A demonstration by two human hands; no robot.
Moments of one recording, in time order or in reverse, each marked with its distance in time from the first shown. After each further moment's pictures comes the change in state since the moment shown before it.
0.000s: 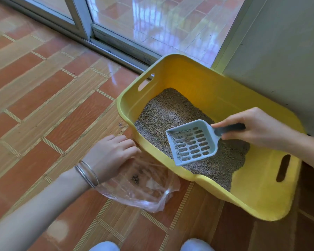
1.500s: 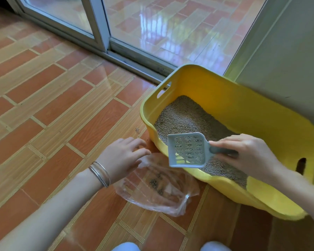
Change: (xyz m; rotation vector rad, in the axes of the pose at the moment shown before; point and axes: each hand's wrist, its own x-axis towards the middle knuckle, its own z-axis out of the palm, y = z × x) left_hand -0.022 -0.022 -0.003 -0.067 0.049 -0.004; right_hand -0.012 -0.034 0.070 -0.337 0.422 -0.290
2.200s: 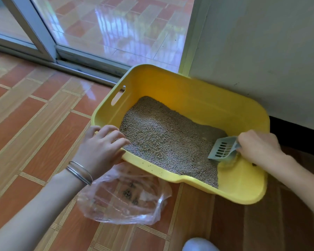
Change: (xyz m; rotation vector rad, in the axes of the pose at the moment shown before) left_hand 0.072 0.008 -0.003 0.207 0.114 0.008; right_hand -0.053 0.069 -0.029 -0.587 -0.679 0.847
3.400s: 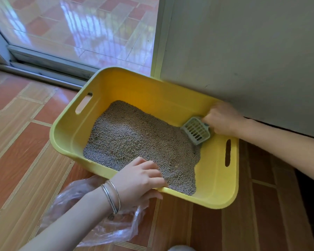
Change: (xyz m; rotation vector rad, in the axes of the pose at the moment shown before) left_hand 0.053 0.108 0.032 -0.461 -0.087 0.487; right_hand 0.076 0.037 -0.012 -0.253 0.178 -0.455
